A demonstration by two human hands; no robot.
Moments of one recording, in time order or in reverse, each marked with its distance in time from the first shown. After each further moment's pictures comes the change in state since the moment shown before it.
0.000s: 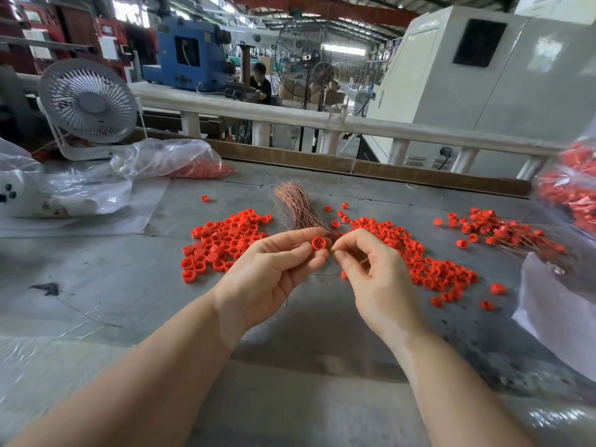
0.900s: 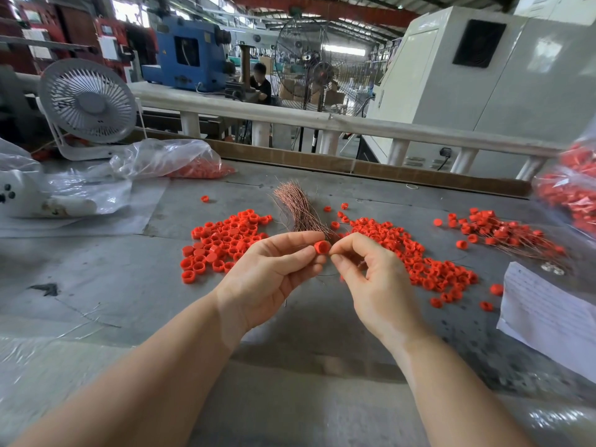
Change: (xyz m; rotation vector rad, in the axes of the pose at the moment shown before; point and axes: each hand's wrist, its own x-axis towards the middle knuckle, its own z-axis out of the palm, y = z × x) left_hand -0.003 -0.001 0.000 0.085 -0.018 0.035; right_hand -0.001 -0.002 0.000 -0.075 -0.018 0.006
